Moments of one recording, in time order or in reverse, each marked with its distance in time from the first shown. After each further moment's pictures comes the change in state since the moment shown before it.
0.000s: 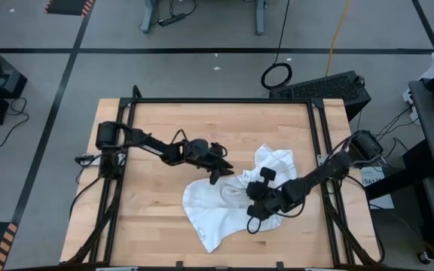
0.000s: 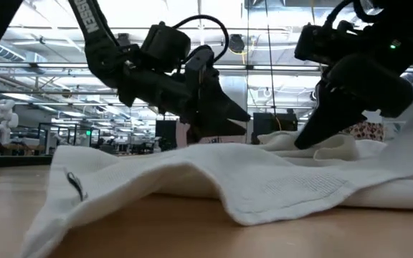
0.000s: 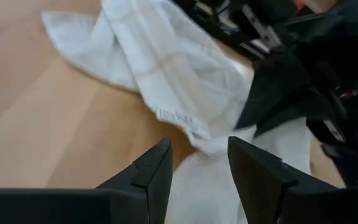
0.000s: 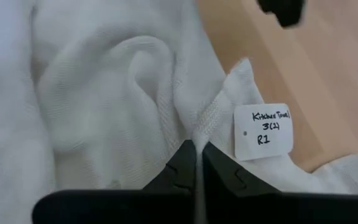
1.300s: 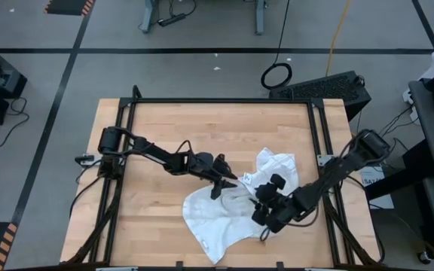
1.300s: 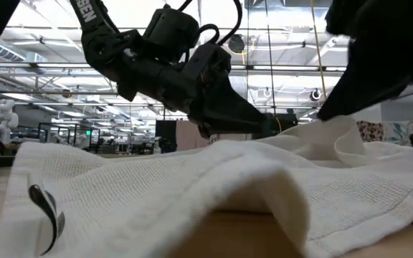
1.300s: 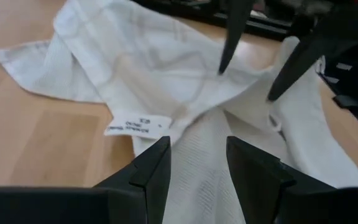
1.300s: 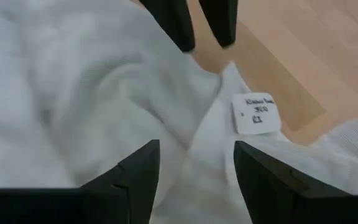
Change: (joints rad) left arm -0.117 0.033 0.074 -0.071 -0.113 0.265; right arm 0.111 -0.056 0.023 -0.125 0.080 0.352
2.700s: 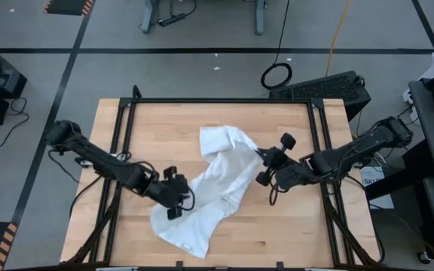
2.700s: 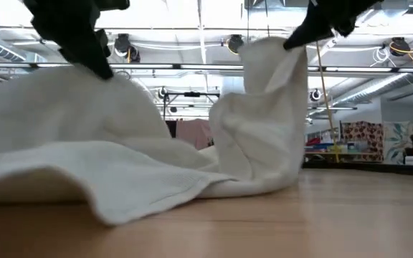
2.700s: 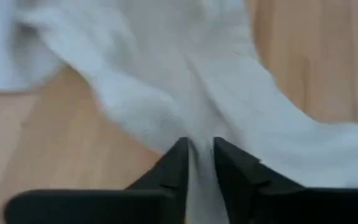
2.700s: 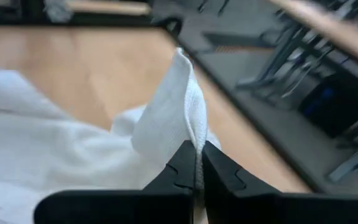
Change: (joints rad) left arm -0.418 -0.570 -0.006 -1.135 -0.488 -0.393; right arm -0.239 -0.412 0.000 -0.009 0.215 -0.615
